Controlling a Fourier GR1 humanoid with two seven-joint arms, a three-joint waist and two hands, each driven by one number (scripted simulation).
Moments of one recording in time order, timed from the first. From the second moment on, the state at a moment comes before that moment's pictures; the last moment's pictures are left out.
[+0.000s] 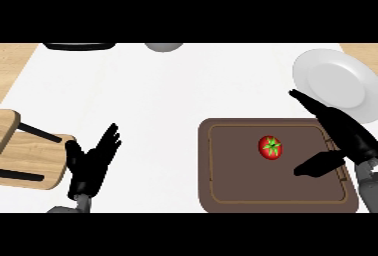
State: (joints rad) left arm 0.00 0.21 -0.19 -1.40 0.24 0.15 0.17; right arm -0.23 -0.58 0.21 -1.63 0.33 0.23 0.30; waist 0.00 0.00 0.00
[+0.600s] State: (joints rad) left arm 0.02 0.18 -0.15 -1.43 0.19 0.11 0.20; right arm -0.17 -0.42 0.21 -1.61 0.50 0.27 0.30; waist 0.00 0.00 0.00
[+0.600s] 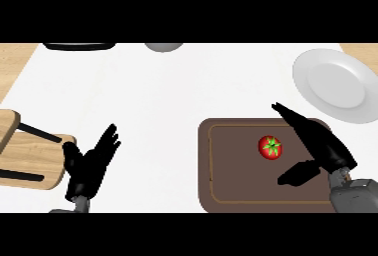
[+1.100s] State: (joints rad) left arm 0.03 0.16 -0.12 -1.46 0.17 0.08 0.23; right arm -0.21 -0.35 0.19 -1.53 0.66 0.28 0.31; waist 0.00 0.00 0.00
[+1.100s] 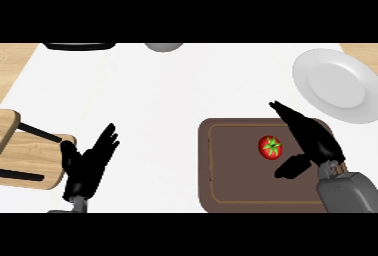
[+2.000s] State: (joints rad) left arm 0.00 0.11 -0.08 -1.40 0.11 0.06 0.20; right arm -0.26 -0.30 0.22 -1.29 0.88 0.22 0.10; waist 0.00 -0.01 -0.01
